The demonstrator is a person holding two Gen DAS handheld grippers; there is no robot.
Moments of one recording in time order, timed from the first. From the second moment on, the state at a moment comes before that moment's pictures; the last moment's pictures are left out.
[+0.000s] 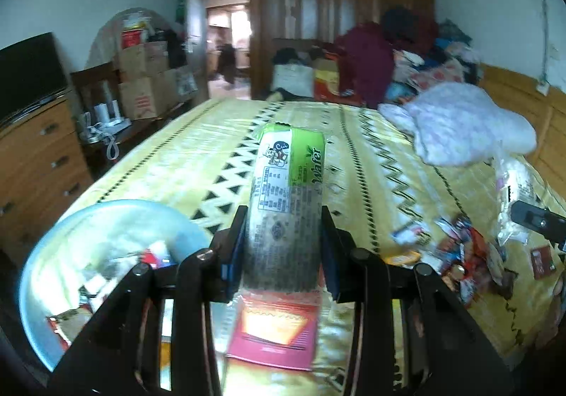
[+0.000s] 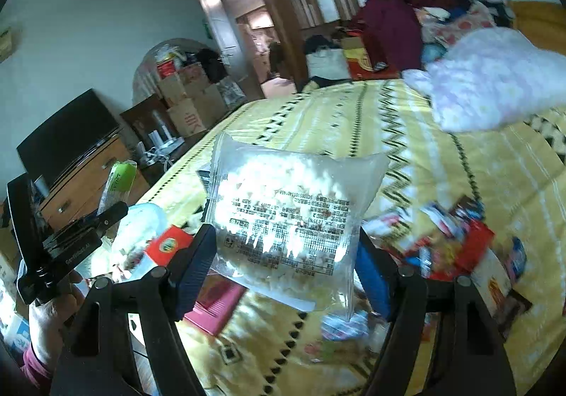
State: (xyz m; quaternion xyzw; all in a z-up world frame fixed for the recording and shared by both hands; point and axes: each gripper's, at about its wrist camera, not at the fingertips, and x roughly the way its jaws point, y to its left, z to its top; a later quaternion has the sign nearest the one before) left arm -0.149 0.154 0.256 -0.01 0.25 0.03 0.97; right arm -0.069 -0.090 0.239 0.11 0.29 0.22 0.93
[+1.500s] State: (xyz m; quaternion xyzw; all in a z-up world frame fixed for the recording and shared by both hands) left arm -0.169 0.357 0.225 -0.12 0.29 0.19 0.93; right arm -0.026 0.267 0.239 0.00 0.36 0.45 0.82
